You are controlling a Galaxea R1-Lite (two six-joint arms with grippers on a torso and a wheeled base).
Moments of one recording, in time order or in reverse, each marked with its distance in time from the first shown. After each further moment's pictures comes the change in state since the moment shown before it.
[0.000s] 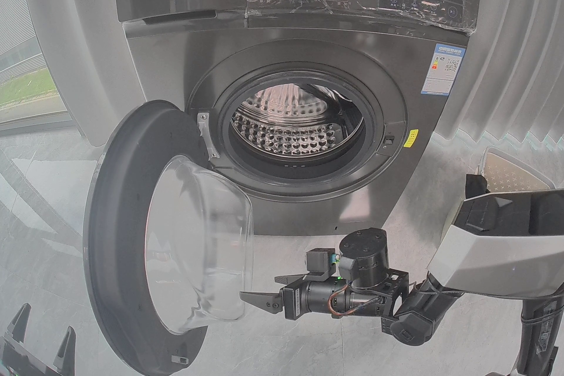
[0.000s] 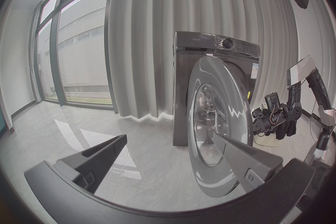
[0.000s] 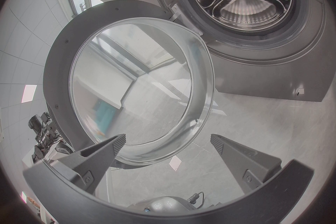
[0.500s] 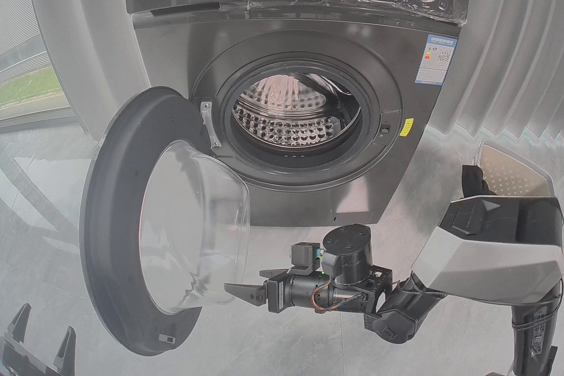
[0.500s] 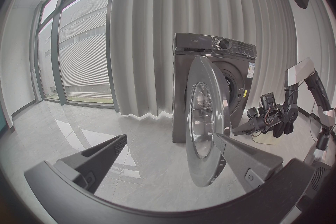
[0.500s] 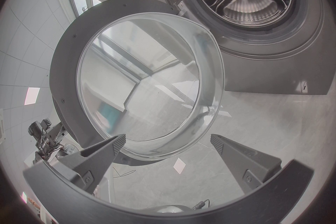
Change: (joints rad) left arm 0.000 0.000 0.000 0.000 -0.002 -0.001; right arm 0.016 0.048 -0.109 0.014 0.000 0.037
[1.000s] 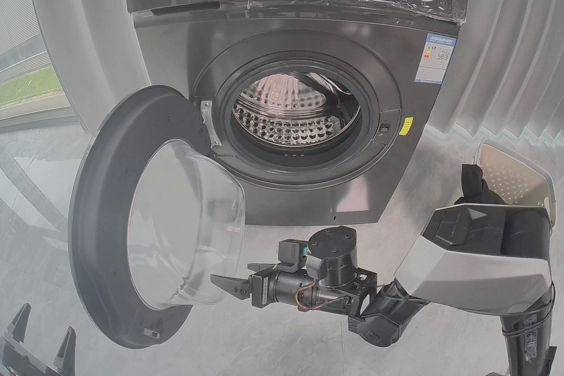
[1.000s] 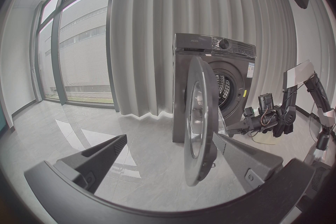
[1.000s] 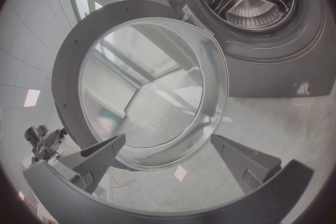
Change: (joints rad) left arm 0.000 0.000 0.000 0.000 0.000 0.000; right arm 0.035 0.050 -0.084 -0.035 -0.067 0.033
